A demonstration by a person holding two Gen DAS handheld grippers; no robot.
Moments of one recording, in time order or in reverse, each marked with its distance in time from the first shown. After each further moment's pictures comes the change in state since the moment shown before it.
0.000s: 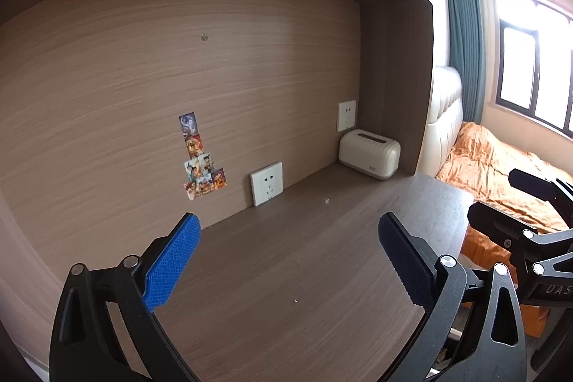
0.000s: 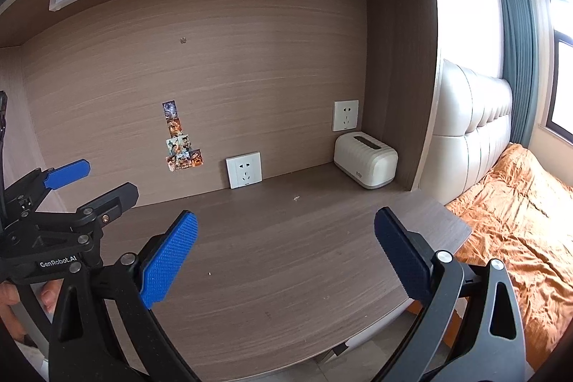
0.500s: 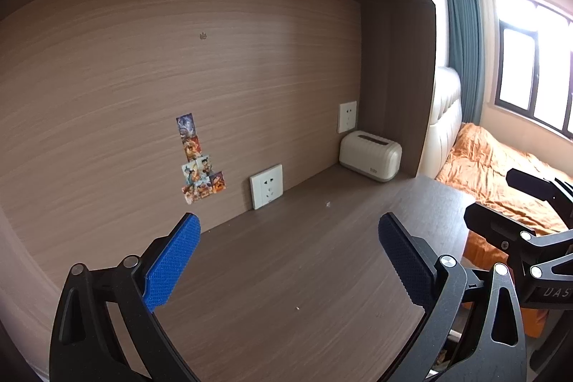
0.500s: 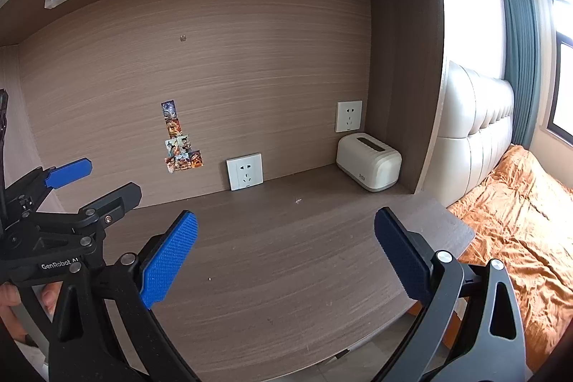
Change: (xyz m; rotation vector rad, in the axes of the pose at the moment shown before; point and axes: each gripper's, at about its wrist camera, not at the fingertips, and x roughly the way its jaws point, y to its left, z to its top) left arm 0.014 0.007 0.005 -0.008 0.004 -0.020; right arm 0.009 0.003 0.005 -0.011 0.001 -0.001
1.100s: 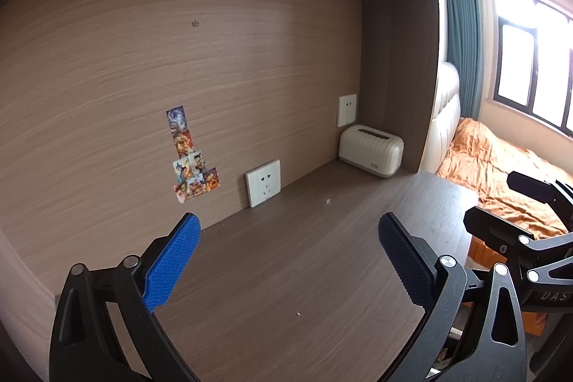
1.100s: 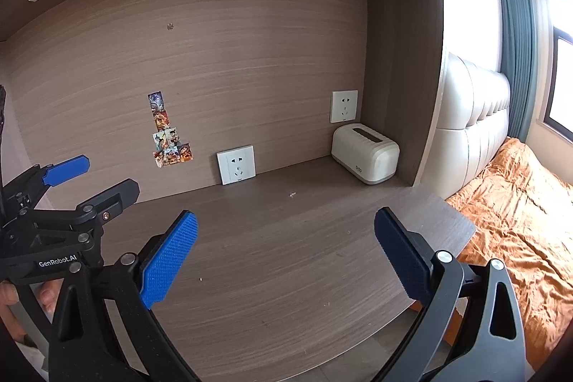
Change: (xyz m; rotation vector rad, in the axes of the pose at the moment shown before) left arm 0.024 0.000 0.001 0.006 0.022 -0.010; right arm 0.019 -0.007 -0.003 0.007 0.037 -0.017
